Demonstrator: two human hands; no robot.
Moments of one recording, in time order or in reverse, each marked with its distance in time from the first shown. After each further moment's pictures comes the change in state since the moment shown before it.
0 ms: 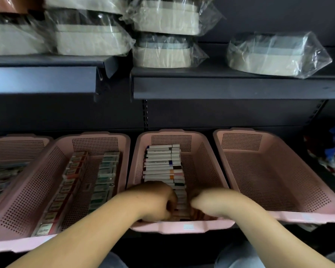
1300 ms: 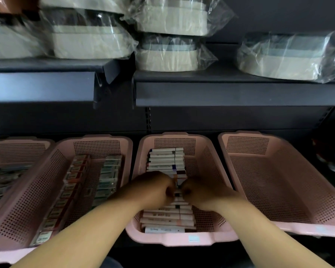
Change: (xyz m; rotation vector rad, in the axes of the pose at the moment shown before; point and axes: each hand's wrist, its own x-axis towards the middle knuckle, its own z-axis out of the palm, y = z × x) left_hand 0.022 -0.022 -0.012 -0.072 0.204 -0.078; right_hand 0.046 -0.005 -0.010 -0.183 0.188 -0.207
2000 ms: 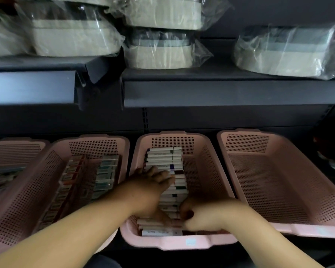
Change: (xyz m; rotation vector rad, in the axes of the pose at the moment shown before) left_hand 0.004 -0.020 0.007 0.388 -0.170 0.076; right_hand -0.026 -0.001 0.004 -0.088 -0.211 -0.082
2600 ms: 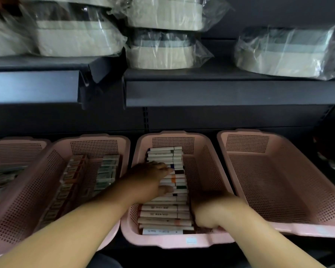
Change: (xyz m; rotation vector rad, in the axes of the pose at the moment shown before) left_hand 0.017 -0.014 -0.005 -0.220 0.246 -0.013; right_hand 0.000 -0.004 -0.002 -0.122 -0.044 0.226
